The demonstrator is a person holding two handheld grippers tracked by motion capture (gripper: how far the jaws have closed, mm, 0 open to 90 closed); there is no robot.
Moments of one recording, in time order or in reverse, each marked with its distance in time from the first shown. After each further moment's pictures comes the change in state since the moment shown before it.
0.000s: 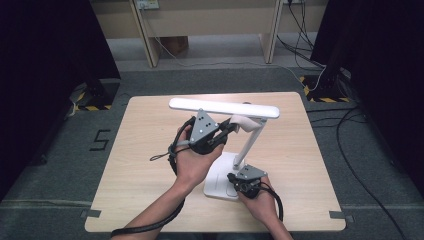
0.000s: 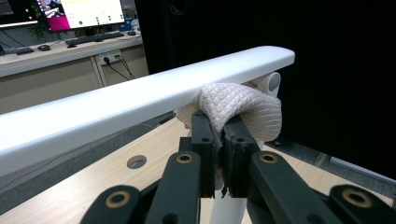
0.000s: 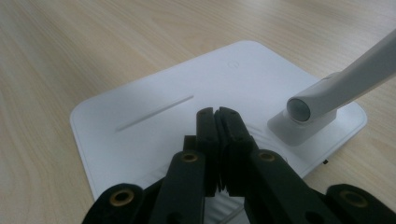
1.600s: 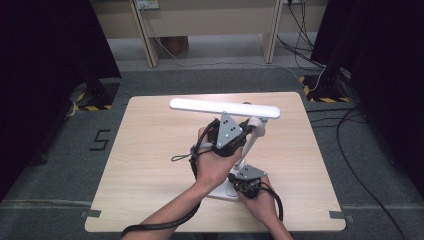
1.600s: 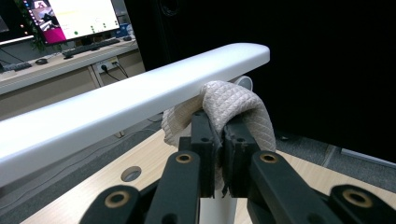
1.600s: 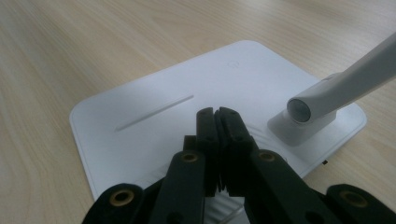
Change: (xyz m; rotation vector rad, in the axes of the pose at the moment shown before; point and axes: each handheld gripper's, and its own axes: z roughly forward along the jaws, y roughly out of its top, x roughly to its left) left arm -0.029 0.000 0.032 0.007 0.007 0.091; right arm 0.000 0.001 0.000 0.003 -0.002 -0.016
